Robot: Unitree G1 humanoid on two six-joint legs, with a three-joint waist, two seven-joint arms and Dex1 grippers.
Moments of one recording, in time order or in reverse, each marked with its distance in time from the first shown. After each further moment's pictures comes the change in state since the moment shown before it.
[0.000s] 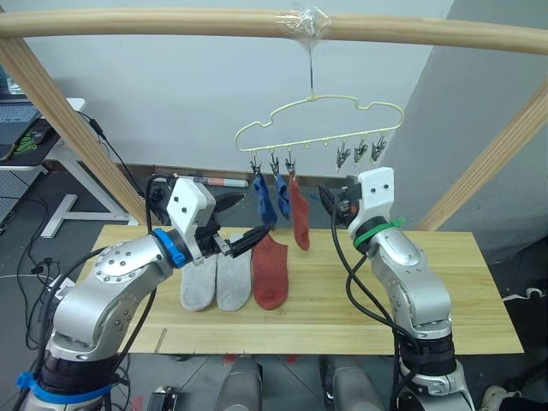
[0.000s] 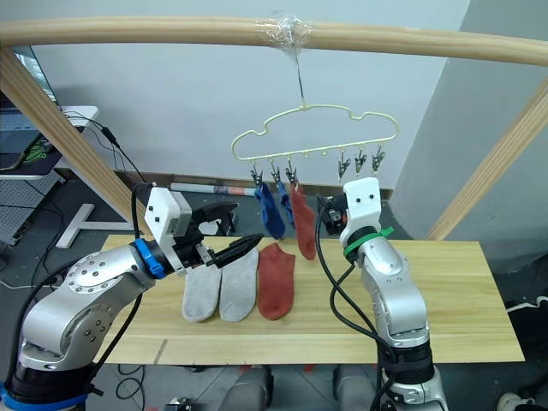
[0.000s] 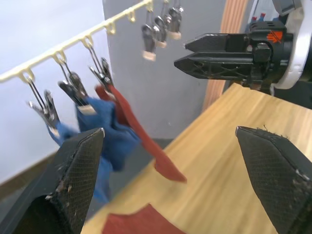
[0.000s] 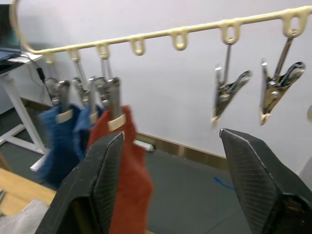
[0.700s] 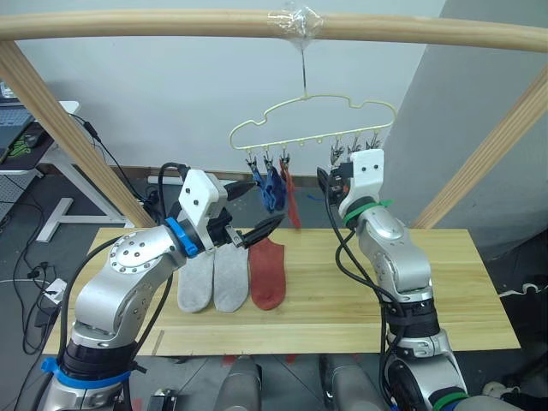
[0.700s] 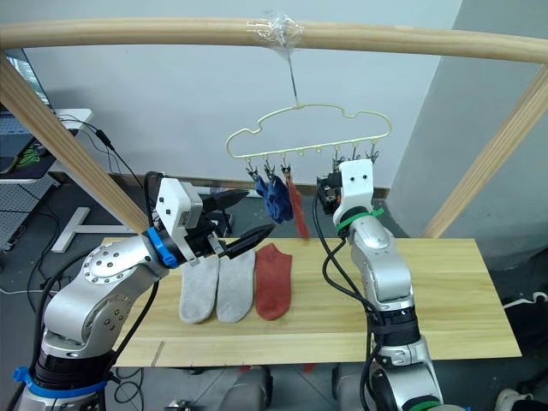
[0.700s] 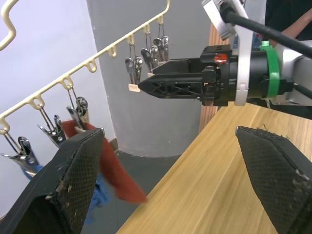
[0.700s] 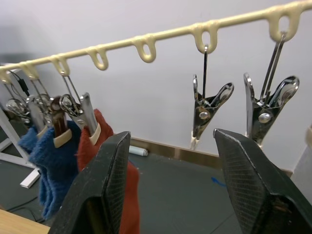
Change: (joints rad) left arm -0.063 -0.063 -0.032 0.010 0.059 -0.025 -0.022; right arm -0.184 0.013 -0.047 0.293 0.032 -0.105 -0.063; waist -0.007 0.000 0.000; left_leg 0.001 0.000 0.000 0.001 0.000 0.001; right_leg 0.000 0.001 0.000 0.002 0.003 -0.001
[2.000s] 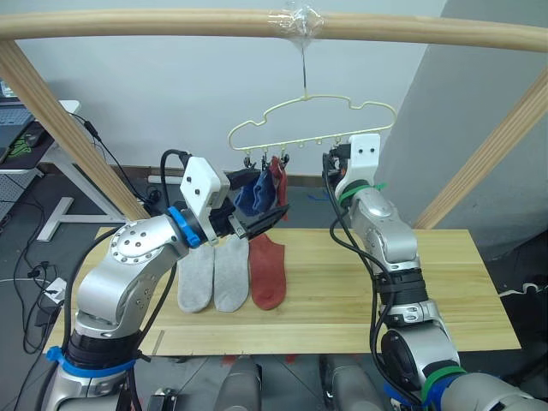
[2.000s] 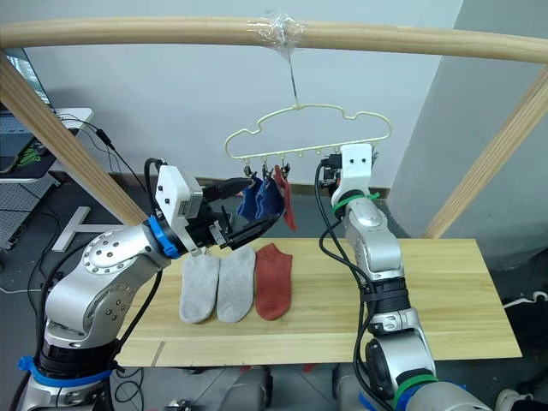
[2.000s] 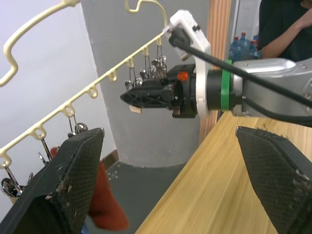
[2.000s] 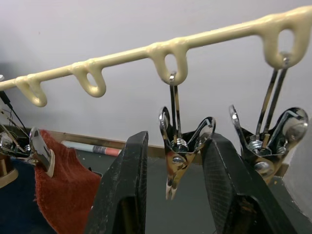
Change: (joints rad) left arm -0.069 -0.014 0.000 0.005 -0.002 0.009 -0.012; right arm -0.176 0.016 -0.073 0.261 0.023 -0.092 -0.060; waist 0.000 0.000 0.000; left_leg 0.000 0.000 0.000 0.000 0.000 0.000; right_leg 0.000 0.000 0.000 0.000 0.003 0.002
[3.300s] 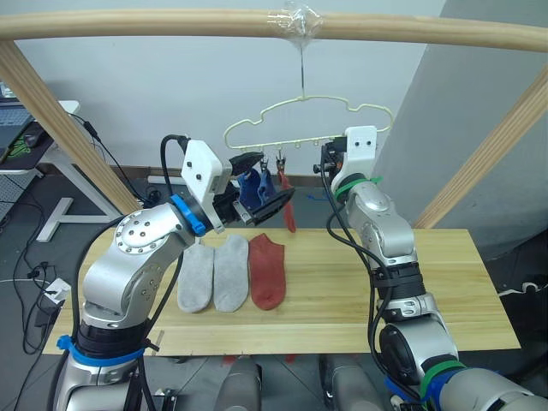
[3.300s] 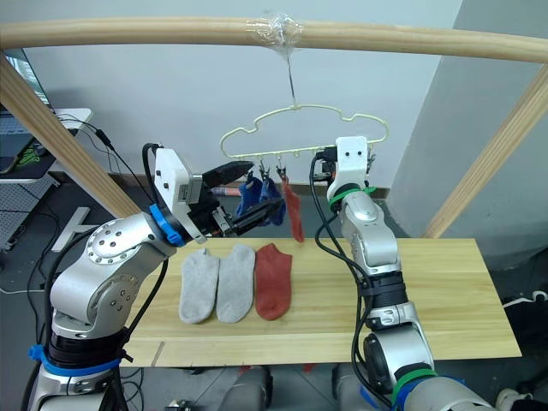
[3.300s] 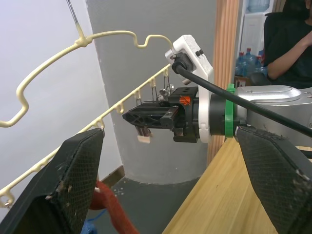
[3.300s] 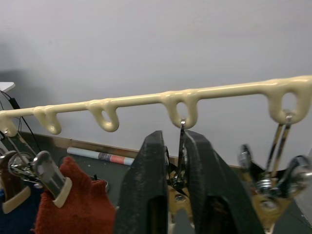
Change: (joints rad) left arm -0.066 -0.042 0.002 -0.001 -0.003 0.020 0.057; right arm -0.035 0.002 0.009 0.022 0.011 -0.022 0.007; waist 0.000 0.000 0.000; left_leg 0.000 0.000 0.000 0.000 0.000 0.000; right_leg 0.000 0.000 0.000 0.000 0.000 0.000
